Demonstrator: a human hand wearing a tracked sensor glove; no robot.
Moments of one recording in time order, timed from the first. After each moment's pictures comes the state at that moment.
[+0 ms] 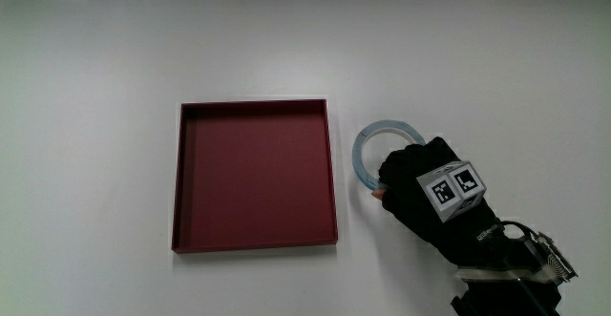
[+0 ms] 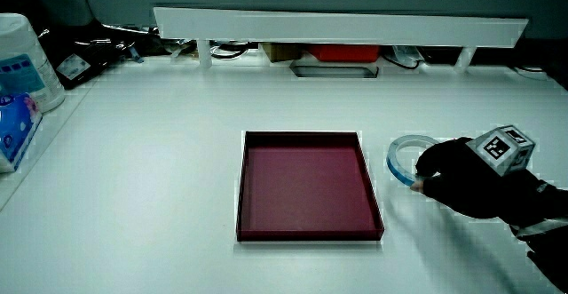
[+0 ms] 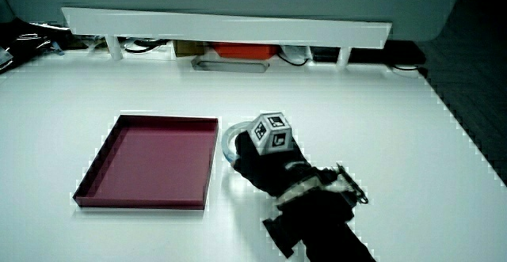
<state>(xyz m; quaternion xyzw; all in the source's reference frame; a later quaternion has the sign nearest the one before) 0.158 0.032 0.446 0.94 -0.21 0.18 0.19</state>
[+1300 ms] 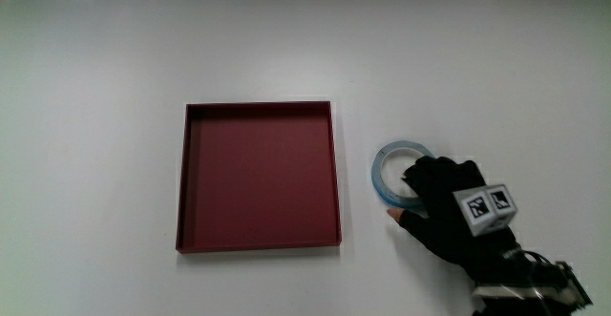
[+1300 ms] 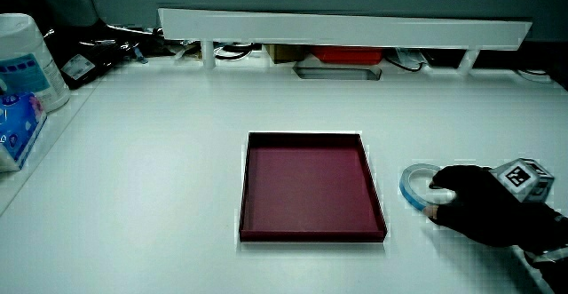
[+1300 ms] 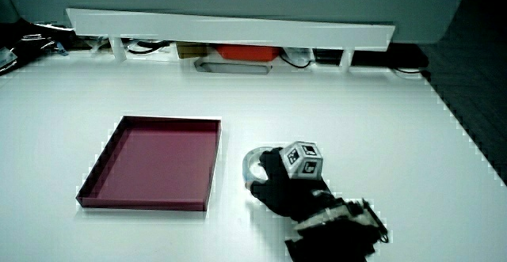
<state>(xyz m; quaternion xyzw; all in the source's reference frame) 0.212 0.057 0.489 0.94 -0.10 0.23 0.25</state>
